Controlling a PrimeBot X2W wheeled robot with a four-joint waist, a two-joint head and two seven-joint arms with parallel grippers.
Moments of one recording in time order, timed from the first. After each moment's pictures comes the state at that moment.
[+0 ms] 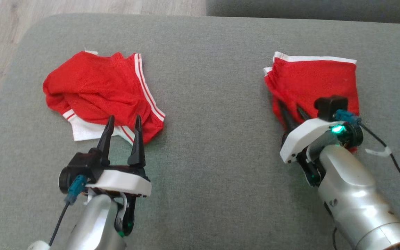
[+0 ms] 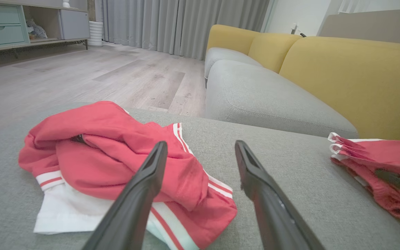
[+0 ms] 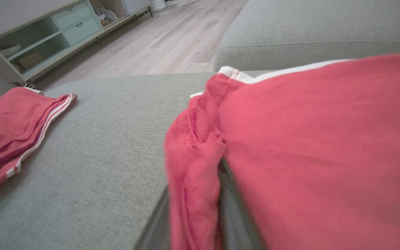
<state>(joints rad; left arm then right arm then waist) -0.30 0.04 -0.24 0.45 -0.32 -0.04 -0.26 -0.66 -0.10 0.43 0.98 0.44 0.13 -0.19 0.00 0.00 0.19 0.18</state>
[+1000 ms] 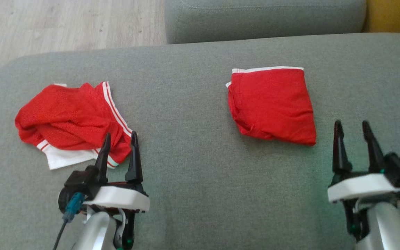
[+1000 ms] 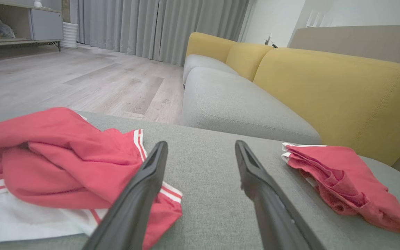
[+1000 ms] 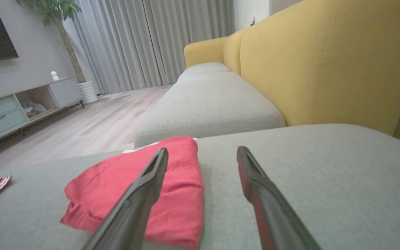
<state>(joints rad) -0.22 0.04 -0.24 0.42 -0.37 -0.02 -0.26 -0.17 -0.05 -0.07 0.34 0.16 0.13 -0.25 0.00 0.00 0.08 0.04</state>
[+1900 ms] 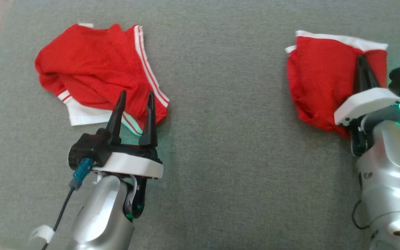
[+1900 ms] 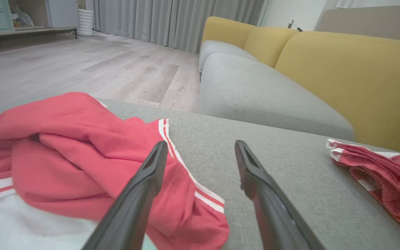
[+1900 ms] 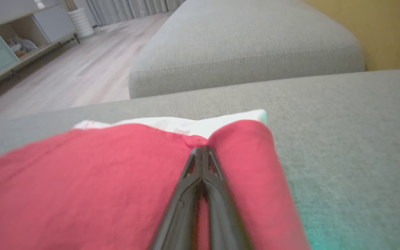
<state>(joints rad) -0.37 0.04 -0.33 0.37 -0.38 -0.03 -0.26 -0.70 -0.07 -0.23 0.89 -0.01 0.13 -0.20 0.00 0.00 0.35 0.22</state>
